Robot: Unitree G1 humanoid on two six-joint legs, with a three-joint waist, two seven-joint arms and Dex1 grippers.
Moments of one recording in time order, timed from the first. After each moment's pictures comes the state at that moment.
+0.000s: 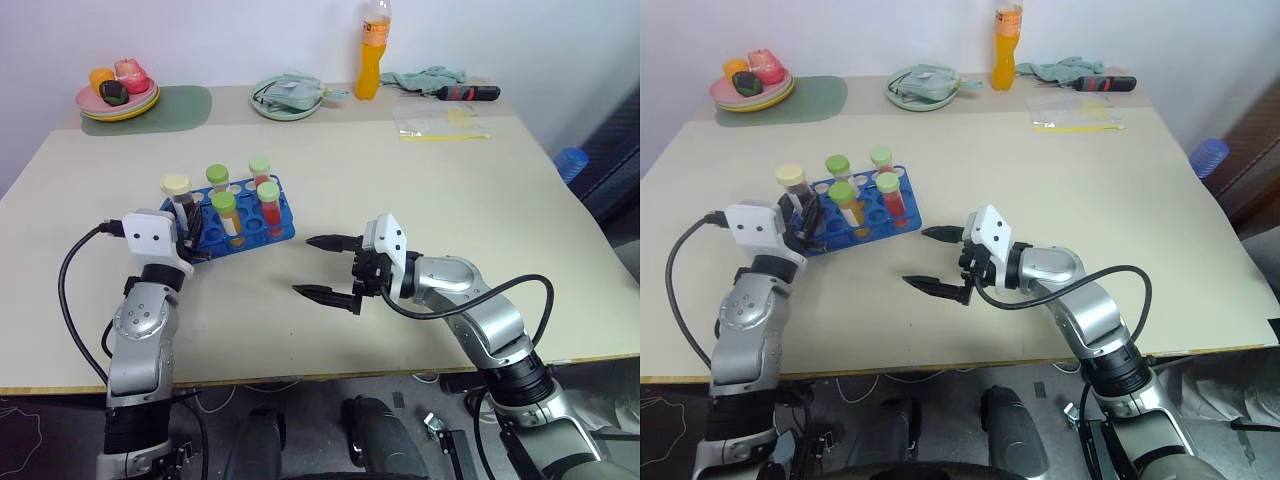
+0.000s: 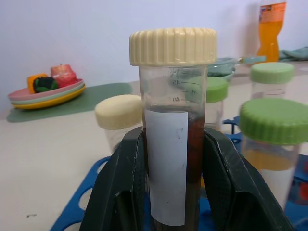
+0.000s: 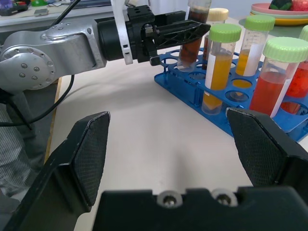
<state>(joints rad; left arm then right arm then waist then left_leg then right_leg) -0.14 0.25 0.23 -0.22 -0.14 0.11 -0.17 -0.44 -0.41 0.26 -0.28 0.38 0.47 0.88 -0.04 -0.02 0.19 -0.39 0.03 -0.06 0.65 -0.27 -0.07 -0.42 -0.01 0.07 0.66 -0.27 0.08</state>
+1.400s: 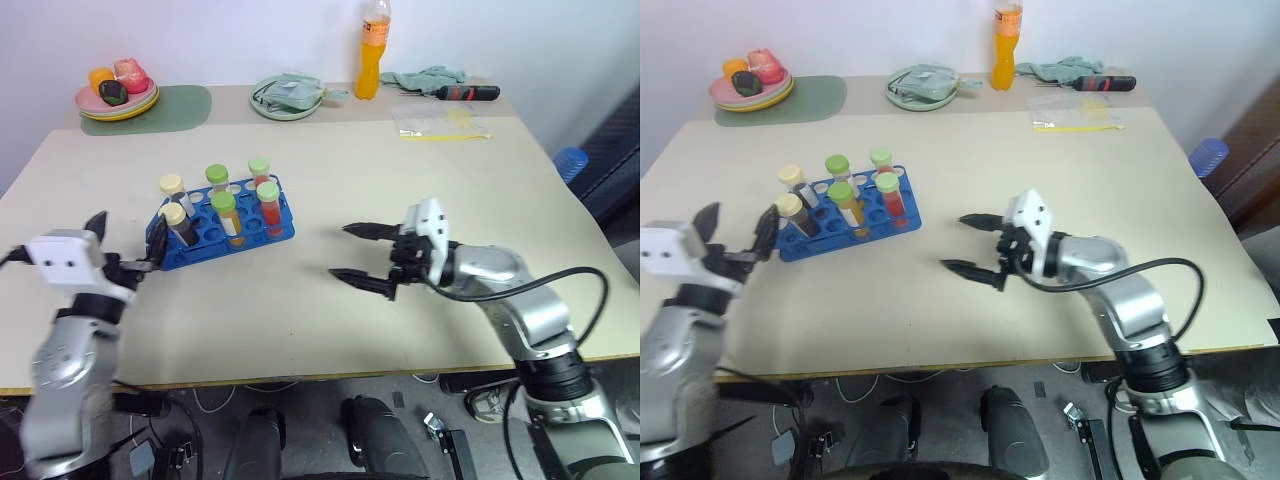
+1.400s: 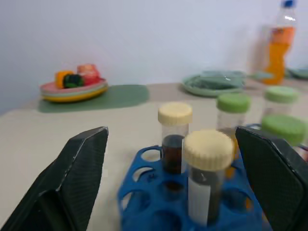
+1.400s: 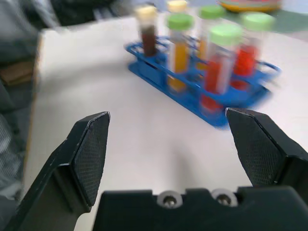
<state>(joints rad) 0.14 0.44 0.51 -0.58 -0.51 0.32 -0.24 -0.42 -0.57 0.08 -0.27 0.45 0.52 0.92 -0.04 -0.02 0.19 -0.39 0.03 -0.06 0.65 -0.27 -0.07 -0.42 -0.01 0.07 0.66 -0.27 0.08</state>
